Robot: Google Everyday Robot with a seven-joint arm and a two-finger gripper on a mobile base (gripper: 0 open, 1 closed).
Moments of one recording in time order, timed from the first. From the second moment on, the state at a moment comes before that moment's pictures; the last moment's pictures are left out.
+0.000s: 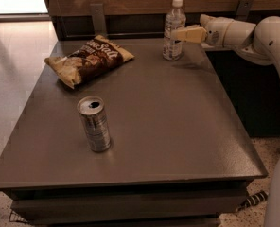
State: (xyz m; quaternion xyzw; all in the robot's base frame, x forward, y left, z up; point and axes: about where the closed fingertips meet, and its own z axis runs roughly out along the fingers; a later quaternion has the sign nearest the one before) arm 0.810 -0.180 0.924 -0.29 0.68 0.28 0.62
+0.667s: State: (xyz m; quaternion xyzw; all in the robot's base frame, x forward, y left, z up) arm 0.836 -0.135 0.894 -0.29 0.67 0.33 0.60
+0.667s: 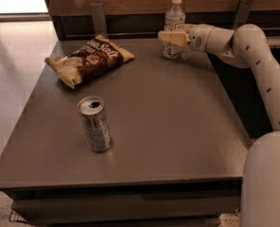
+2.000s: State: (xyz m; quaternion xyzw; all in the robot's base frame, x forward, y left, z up) arm 0.837 -0.124 0.893 -0.30 0.66 0.33 0.60
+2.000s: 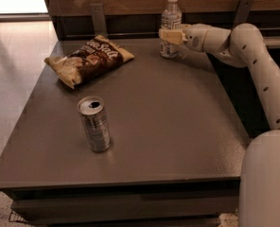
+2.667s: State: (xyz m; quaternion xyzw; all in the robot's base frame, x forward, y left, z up) arm 0.827 -0.122 0.930 -0.32 0.64 0.32 0.62
